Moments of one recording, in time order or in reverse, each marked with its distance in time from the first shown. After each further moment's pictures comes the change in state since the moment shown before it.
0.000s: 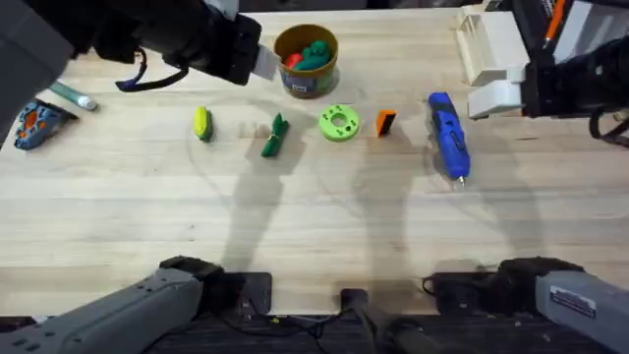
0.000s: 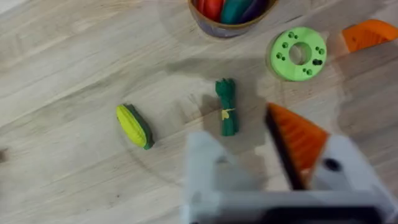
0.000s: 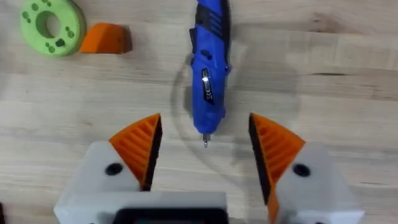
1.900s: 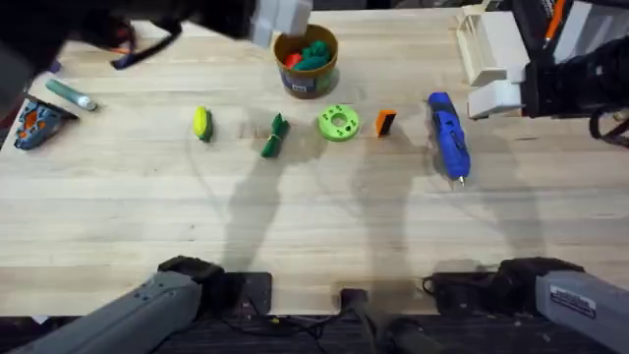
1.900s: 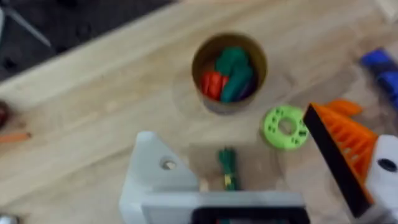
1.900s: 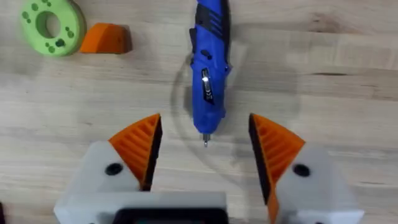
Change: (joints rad) left arm 0.000 -0.070 0.000 0.271 0.036 -0.003; right arm 0.000 0.000 0.000 -0.002 0.000 0.000
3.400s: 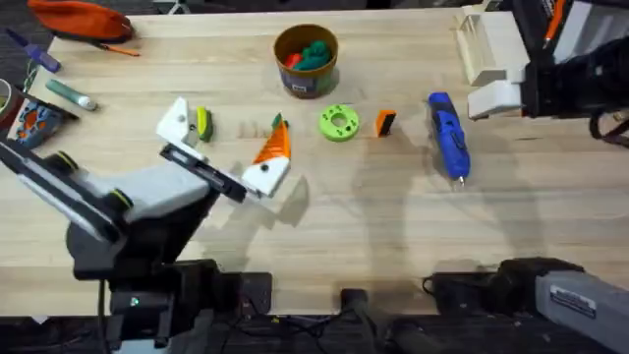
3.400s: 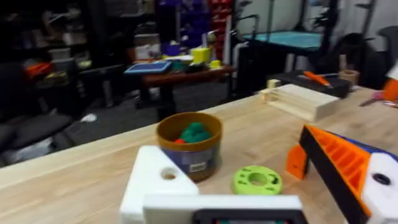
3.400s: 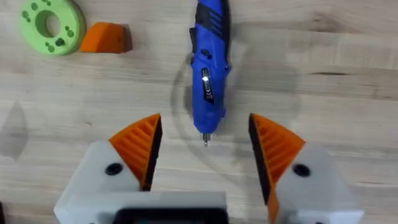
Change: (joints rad) left arm 0.316 -1.136 -1.289 0.890 0.515 -0.166; right arm 0.000 0.000 0.000 0.000 0.000 0.000
